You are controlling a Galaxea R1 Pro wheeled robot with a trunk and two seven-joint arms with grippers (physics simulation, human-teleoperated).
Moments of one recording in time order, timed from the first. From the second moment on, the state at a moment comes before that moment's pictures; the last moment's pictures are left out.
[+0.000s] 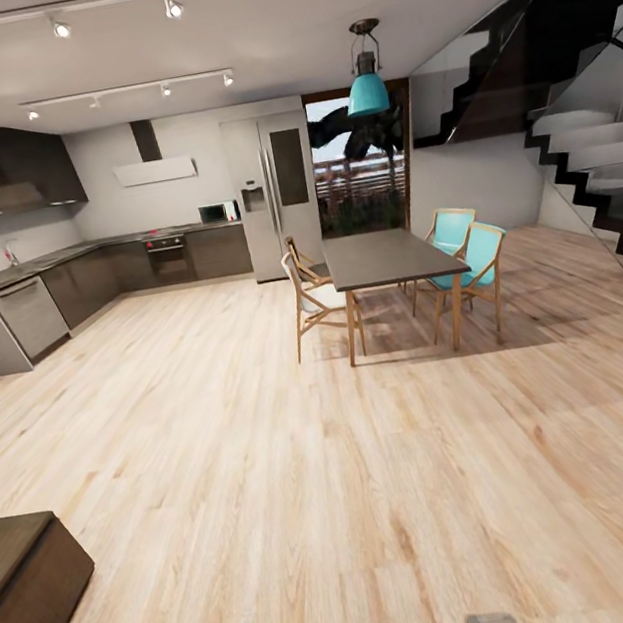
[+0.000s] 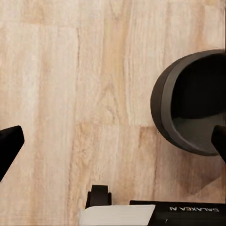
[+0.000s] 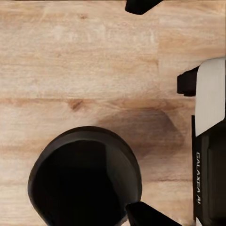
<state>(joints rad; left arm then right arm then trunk) -0.25 0.02 0.01 -0.70 0.07 0.46 0.00 -0.21 0.12 0.01 -0.65 0.01 0.39 -0.12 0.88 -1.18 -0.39</state>
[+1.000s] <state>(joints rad) -0.32 -0.01 0.01 -0.68 0.07 0.36 0.00 -0.30 0.14 0.06 -0.51 0.01 0.24 -0.12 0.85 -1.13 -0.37</state>
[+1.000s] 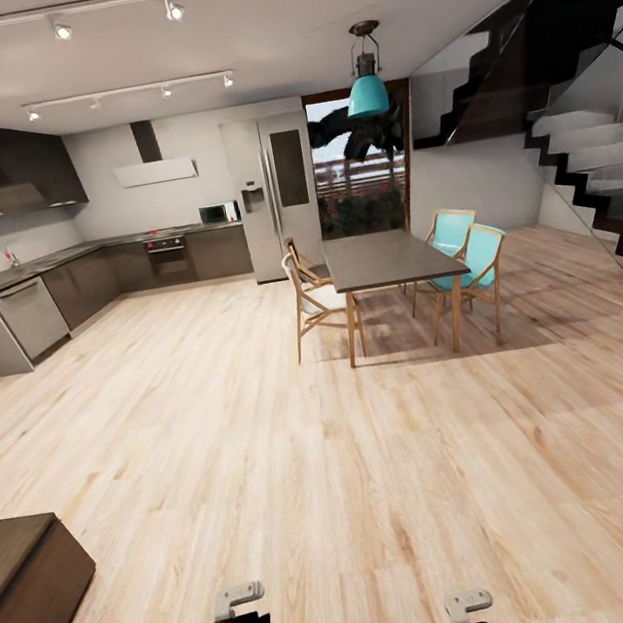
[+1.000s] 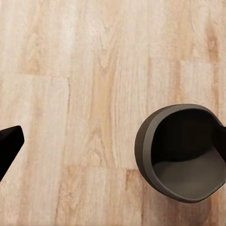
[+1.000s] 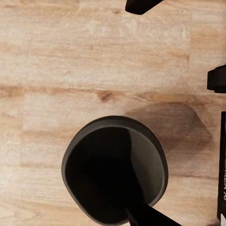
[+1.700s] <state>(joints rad) -0.32 0.00 0.01 -0.67 0.08 0.35 0.01 -0.30 0.14 0.06 -0.51 0.01 0.22 -0.11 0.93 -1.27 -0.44</state>
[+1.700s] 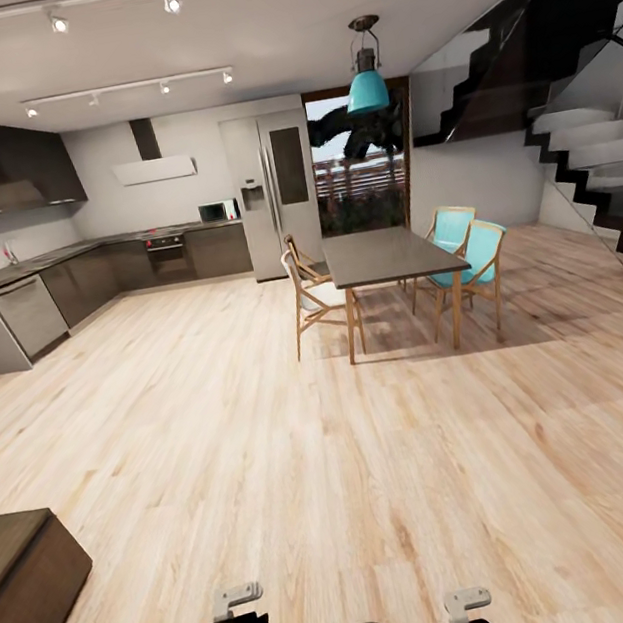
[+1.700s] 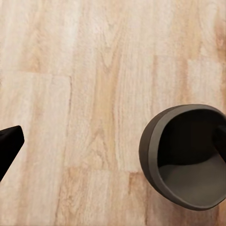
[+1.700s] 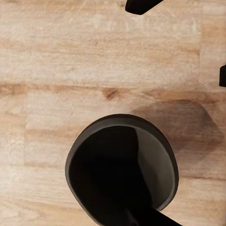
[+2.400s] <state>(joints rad) -0.33 -0.04 0.01 -0.57 0.08 0.27 0.02 -0.30 0.14 0.06 -0.51 0.00 0.18 -0.11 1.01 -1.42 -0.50</state>
